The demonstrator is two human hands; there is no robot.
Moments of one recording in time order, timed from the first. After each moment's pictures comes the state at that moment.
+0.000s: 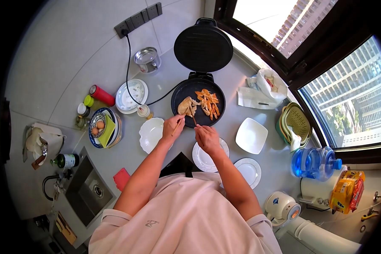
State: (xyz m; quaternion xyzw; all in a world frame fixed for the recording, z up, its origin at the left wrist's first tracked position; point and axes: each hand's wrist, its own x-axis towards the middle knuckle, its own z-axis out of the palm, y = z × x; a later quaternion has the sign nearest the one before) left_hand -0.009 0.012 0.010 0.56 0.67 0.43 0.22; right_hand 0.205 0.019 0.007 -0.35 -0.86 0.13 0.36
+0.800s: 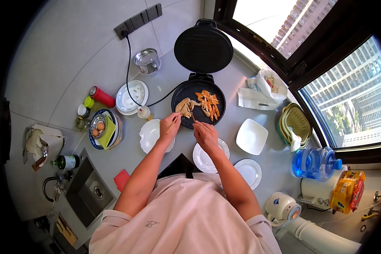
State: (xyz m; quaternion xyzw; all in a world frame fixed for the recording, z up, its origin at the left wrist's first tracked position) left_hand -0.020 0.018 0.013 0.53 0.69 0.45 0.19; right_hand 0.189 0.026 0.023 -0.36 -0.82 0.13 0.43
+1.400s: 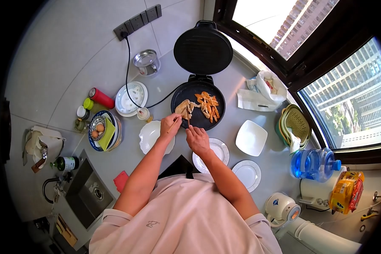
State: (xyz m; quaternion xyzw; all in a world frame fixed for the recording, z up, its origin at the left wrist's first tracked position) left_hand -0.027 0.031 0.004 0.53 0.69 0.43 0.25; right_hand 0.161 0.018 -0.011 -0.34 -0.89 0.01 0.31
